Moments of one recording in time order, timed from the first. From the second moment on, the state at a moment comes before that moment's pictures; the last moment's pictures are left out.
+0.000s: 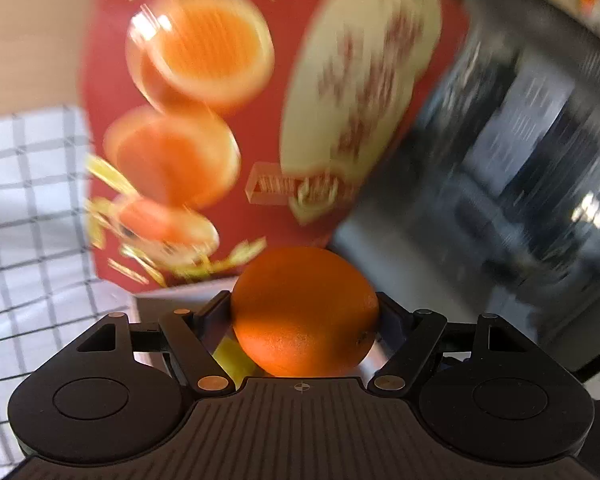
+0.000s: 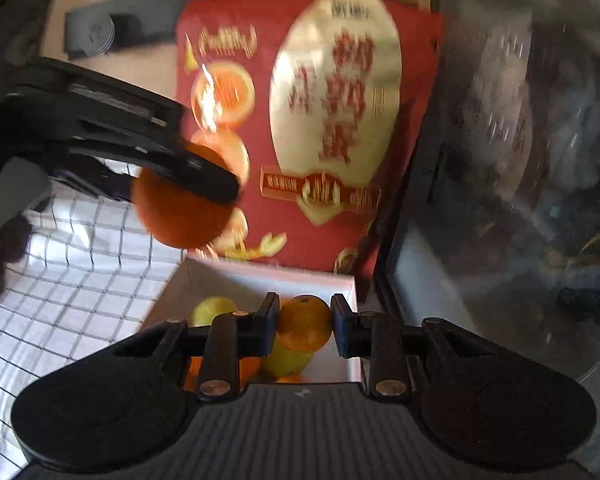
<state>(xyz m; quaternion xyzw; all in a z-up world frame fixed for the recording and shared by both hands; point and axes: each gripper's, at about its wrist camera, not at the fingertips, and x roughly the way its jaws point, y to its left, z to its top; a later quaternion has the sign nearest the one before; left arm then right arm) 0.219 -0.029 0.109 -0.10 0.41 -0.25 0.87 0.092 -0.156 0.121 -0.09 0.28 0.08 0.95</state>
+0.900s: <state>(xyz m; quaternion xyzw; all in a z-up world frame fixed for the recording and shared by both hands) 0.162 0.020 0.093 -0.12 0.34 -0.15 0.92 0.123 -0.152 0.045 -0.10 0.34 0.13 0.93</state>
